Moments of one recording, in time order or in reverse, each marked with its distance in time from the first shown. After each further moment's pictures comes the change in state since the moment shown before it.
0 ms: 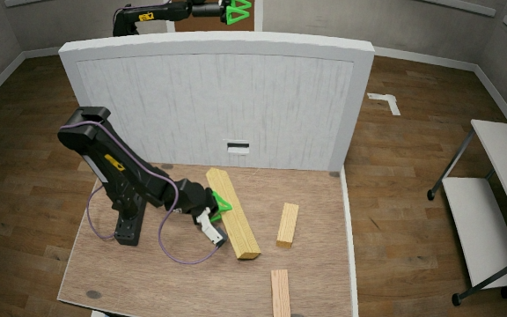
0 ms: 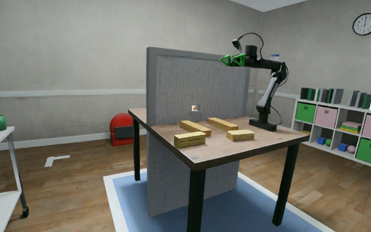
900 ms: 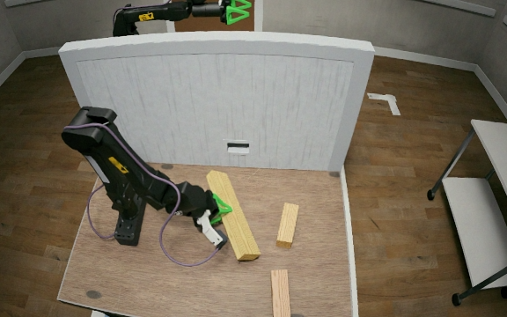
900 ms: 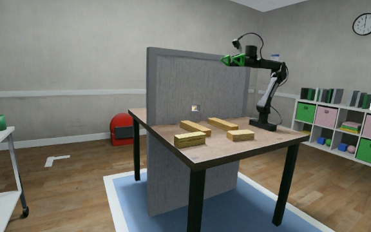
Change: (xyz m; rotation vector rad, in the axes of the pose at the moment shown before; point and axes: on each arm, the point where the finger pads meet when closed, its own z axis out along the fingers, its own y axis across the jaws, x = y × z) left arm 0.000 0.000 0.000 0.000 0.000 0.000; right arm 0.000 -0.009 0.008 -0.003 -0.001 -0.002
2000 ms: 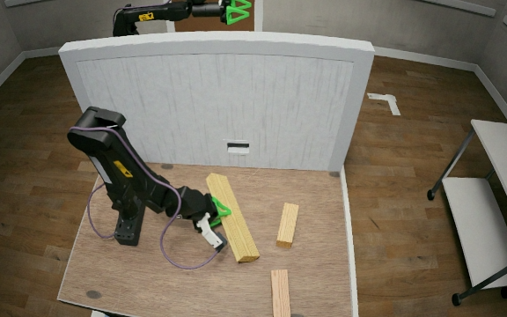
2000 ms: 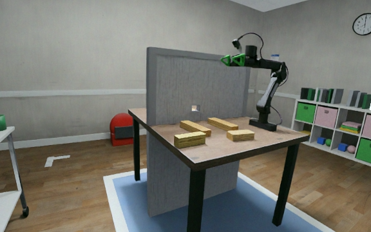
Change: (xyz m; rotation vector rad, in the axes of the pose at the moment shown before) left arm 0.000 0.000 0.000 0.000 0.000 0.000; right arm 0.001 -0.014 0.008 -0.016 0.002 0.000
